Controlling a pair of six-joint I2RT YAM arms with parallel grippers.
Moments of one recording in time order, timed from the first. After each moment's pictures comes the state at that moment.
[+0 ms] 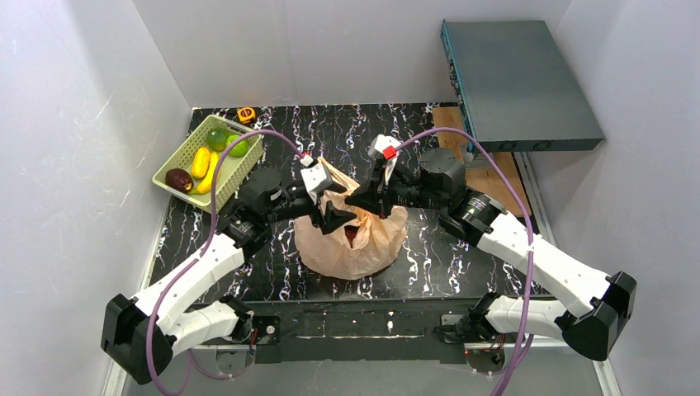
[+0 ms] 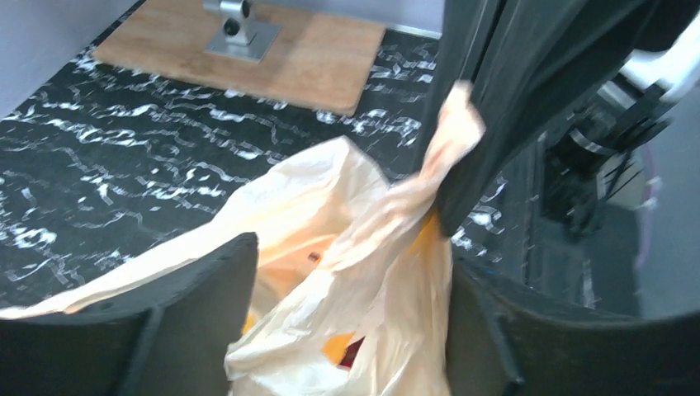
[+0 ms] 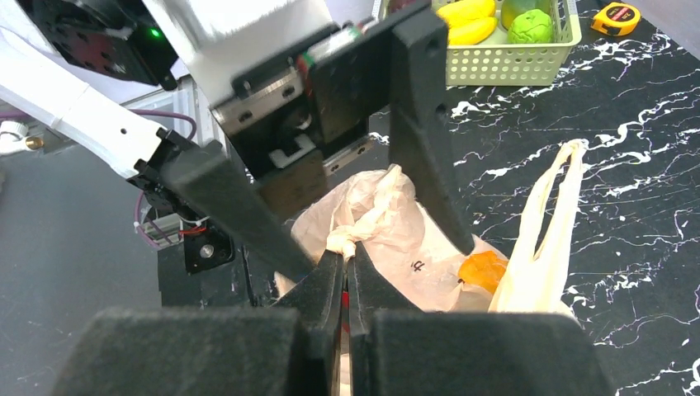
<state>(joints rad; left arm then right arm) -0.60 1.04 0.80 0.09 0.66 0.07 0.85 1.14 1.10 -0.13 -0.50 0.07</state>
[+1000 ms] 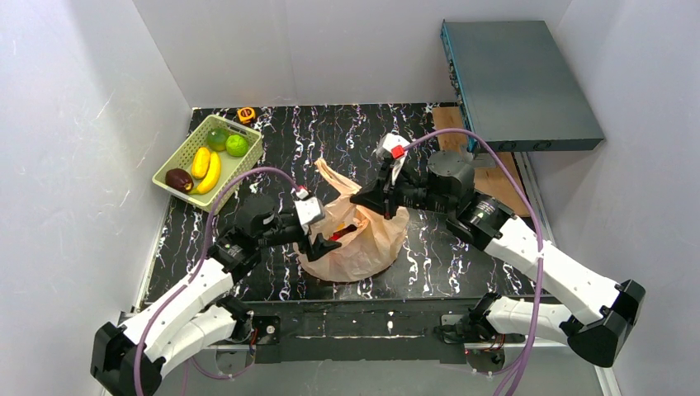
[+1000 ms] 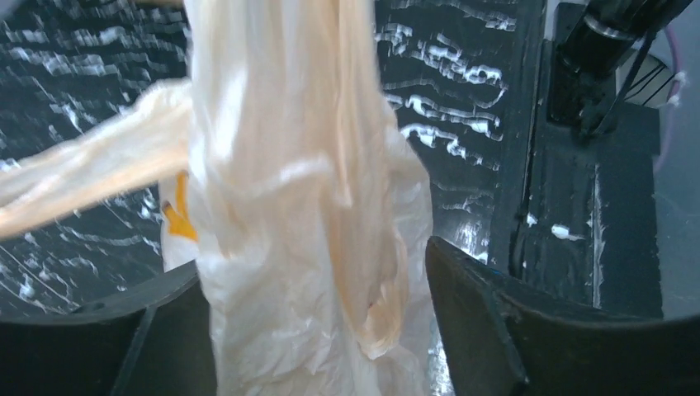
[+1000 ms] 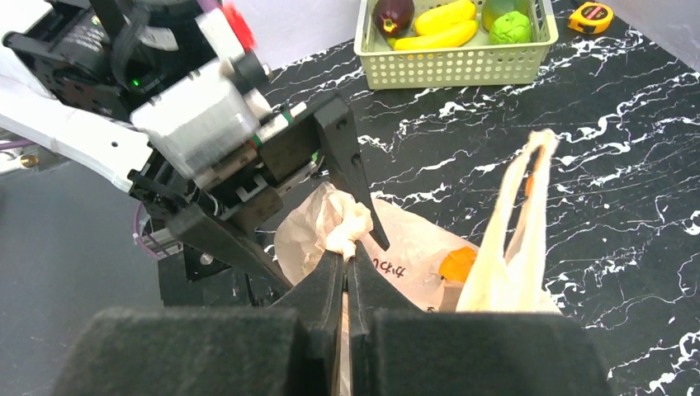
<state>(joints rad) -0.60 0.84 0.55 -0.05 0.62 0.25 0.85 1.09 1.10 -0.17 -0.44 0.10</state>
